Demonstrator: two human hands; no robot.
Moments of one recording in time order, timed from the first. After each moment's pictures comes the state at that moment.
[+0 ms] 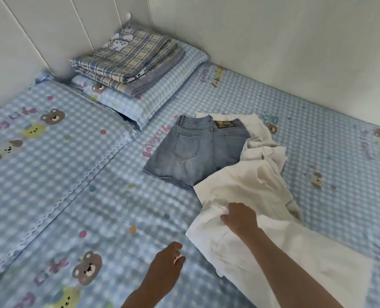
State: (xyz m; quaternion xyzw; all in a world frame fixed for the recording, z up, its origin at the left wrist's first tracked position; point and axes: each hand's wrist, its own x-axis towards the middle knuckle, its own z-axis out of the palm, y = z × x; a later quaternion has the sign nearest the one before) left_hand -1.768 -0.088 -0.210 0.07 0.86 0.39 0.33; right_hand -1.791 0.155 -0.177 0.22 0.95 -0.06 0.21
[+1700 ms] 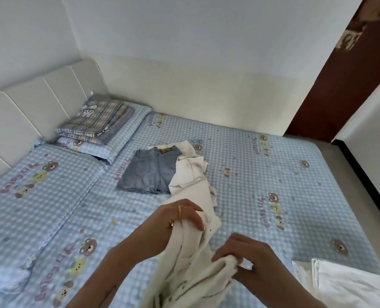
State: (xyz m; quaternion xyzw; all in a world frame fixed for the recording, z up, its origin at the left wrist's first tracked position) left_hand -1.533 -0.073 0.245 0.52 0.65 0.50 0.23; right_hand -1.349 0.073 0.254 0.03 0.89 -0.44 -0.12
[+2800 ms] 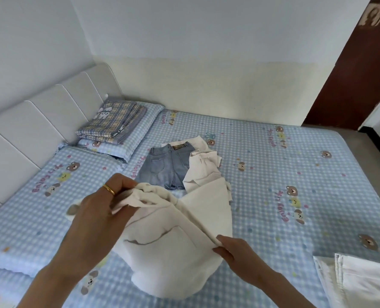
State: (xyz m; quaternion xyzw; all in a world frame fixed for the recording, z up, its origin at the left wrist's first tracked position) left_hand -1.528 -0.156 0.313 0.28 0.86 0.42 -0.01; right_hand -1.380 0.089 0.128 0.11 0.93 -0.34 0.04
